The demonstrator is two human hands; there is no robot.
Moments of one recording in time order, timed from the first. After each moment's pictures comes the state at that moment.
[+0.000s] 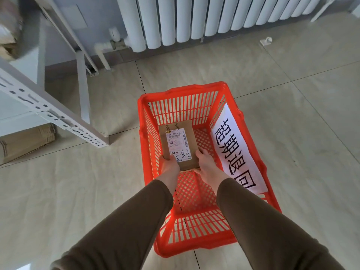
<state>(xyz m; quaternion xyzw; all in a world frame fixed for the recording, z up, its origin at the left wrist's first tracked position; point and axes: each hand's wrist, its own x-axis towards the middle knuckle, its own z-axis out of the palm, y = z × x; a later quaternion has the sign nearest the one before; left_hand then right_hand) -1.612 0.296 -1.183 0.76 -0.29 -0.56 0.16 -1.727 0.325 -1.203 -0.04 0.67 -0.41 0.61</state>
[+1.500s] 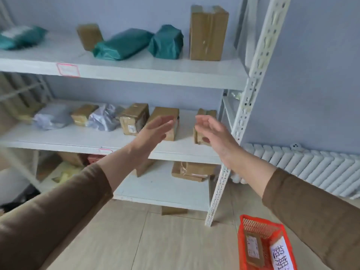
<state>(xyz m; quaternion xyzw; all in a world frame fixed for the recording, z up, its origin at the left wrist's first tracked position) -1.020 0.387 -0.203 0.50 -0.54 -0.48 0.48 -1.229 0.365 -0.197 -0.63 0.47 -0.41 0.45</state>
